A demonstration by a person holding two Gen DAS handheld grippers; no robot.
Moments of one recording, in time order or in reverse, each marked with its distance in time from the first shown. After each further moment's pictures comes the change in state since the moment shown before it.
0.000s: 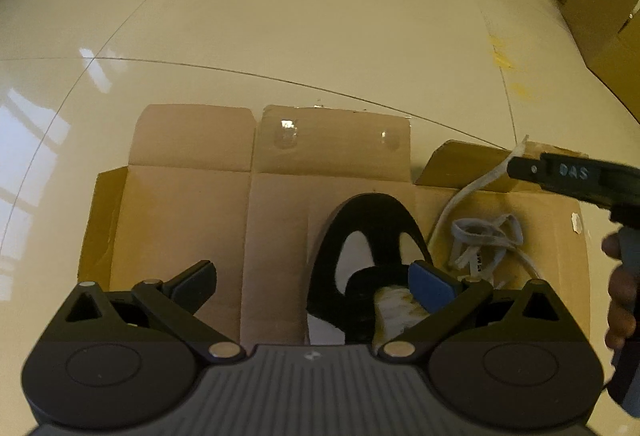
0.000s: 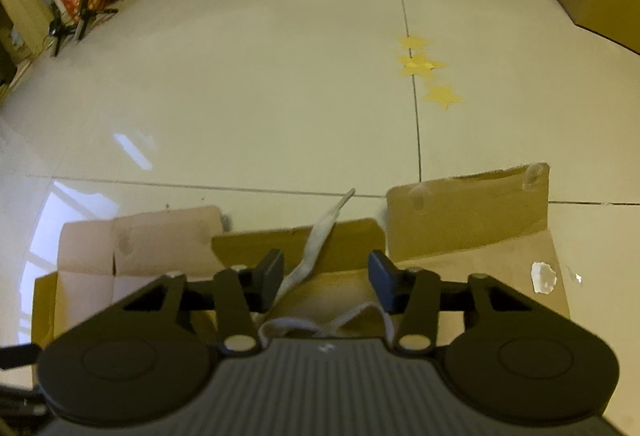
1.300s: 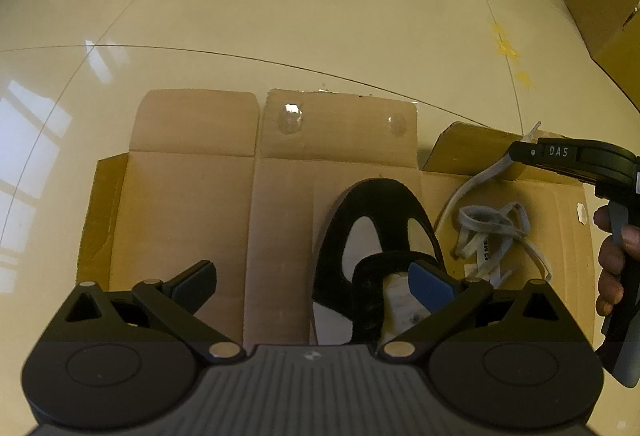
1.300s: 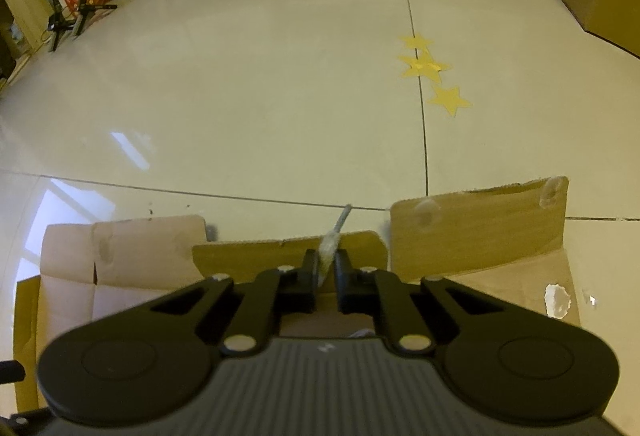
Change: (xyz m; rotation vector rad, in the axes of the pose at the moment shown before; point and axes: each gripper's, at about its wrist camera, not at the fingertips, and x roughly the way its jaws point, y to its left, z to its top) left arm 0.008 0.004 -0.003 -0.003 0.038 0.007; right arm 0.019 -0.003 0.001 -0.027 -0.002 0.001
